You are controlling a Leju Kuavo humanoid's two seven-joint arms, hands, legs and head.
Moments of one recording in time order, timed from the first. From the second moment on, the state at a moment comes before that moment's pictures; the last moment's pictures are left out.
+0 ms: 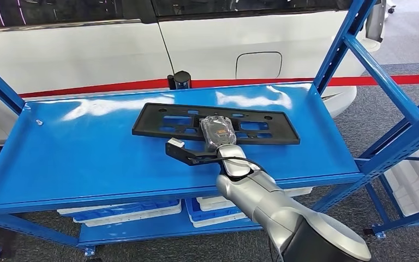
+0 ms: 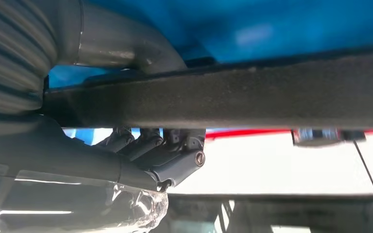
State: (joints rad) left arm -0.06 -0.19 0.78 -0.20 -0.53 0.66 -0.18; right arm -0.93 0.25 1.24 -0.23 0.58 -0.67 0.21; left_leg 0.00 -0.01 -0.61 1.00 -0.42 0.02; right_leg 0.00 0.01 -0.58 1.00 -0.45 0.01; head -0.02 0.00
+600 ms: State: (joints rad) left arm -0.06 -0.17 0.92 -0.20 -0.42 0.52 -0.43; right arm -0.58 0.34 0.52 -1.17 1.30 -0.58 -0.04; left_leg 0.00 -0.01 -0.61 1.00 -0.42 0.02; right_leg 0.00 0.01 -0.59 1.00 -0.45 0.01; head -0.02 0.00
